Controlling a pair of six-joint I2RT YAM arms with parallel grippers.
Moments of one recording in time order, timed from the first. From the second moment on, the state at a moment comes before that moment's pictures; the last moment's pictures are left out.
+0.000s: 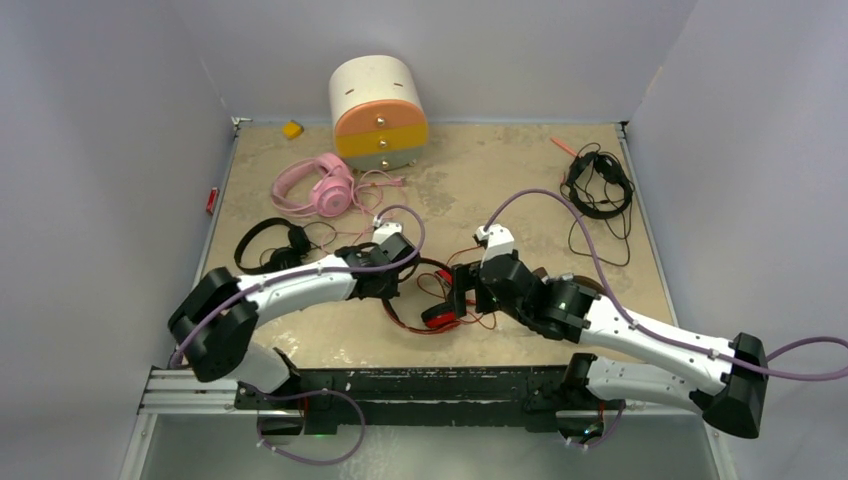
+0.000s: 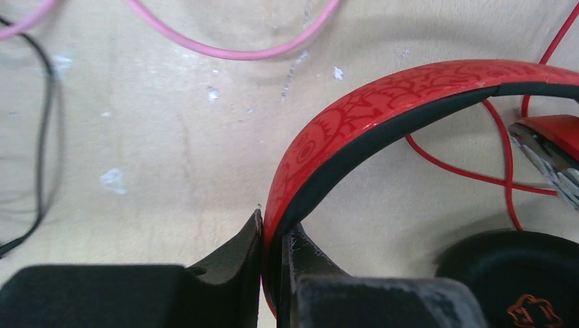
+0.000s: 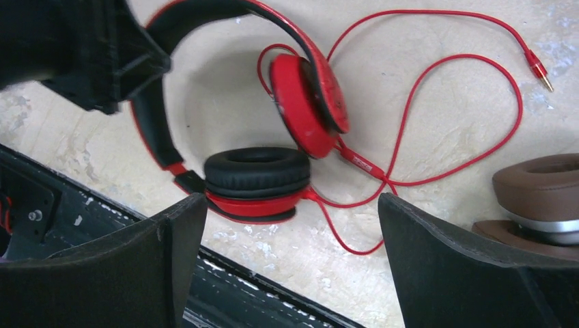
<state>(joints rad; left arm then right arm) -0.86 1.52 0.88 -0.54 -0.37 -0.71 1.05 0.98 0.77 -0.53 0.35 0.61</state>
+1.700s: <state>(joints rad) -0.44 1.03 1.27 -0.85 0.20 -0.51 1.05 0.64 0.63 -0.06 0.22 0.19</state>
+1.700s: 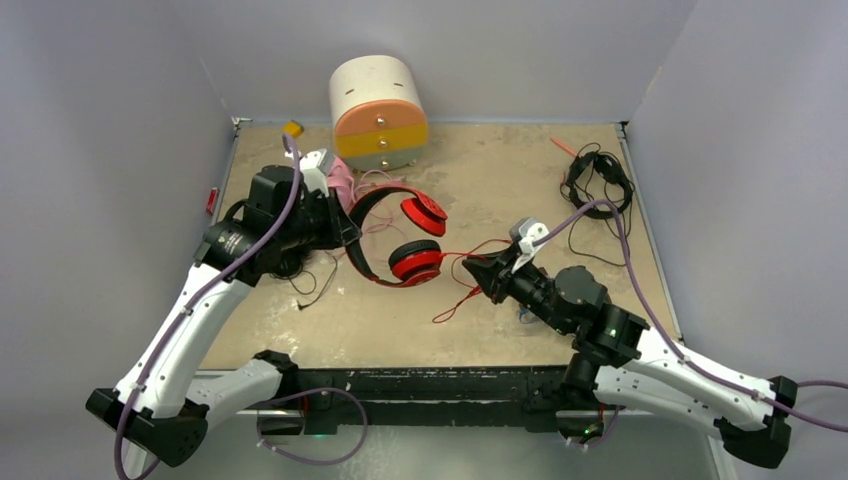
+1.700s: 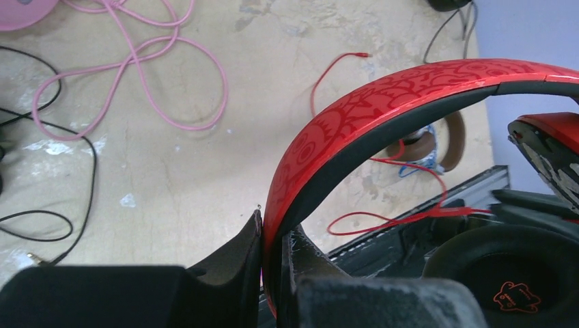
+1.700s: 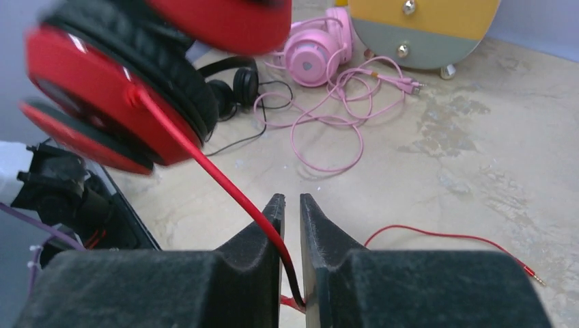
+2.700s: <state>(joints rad) -0.66 1.19 1.05 -0.82 -0.22 -0.41 1.05 1.09 1.04 -0.25 0.28 -0.05</state>
